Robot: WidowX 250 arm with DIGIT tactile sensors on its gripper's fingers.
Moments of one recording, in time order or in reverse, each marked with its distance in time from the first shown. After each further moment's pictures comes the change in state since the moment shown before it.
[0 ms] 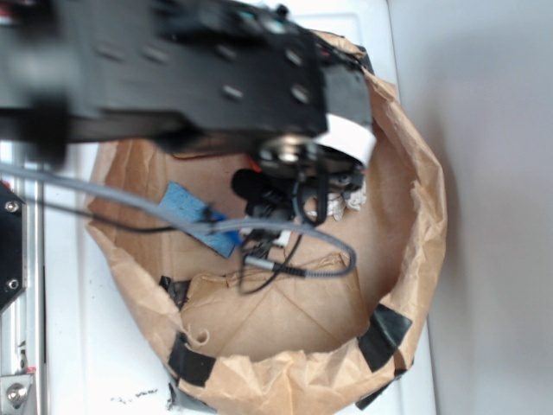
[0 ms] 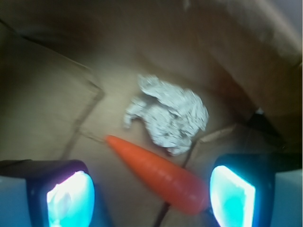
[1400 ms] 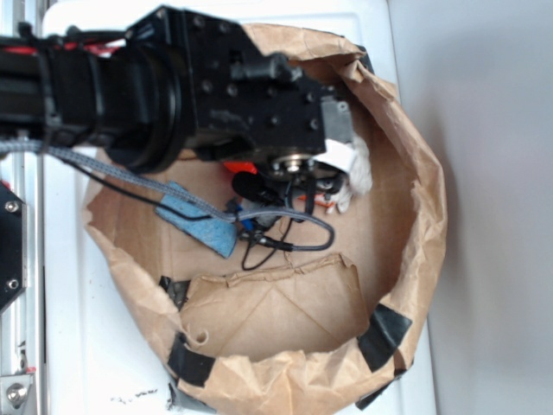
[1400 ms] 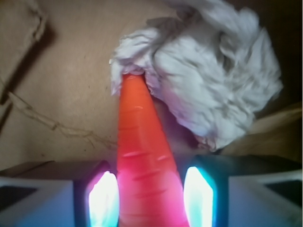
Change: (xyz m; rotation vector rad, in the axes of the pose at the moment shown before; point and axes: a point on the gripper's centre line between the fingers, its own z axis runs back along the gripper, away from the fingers) arm -0.008 0.000 -0.038 -0.034 0.037 -0.019
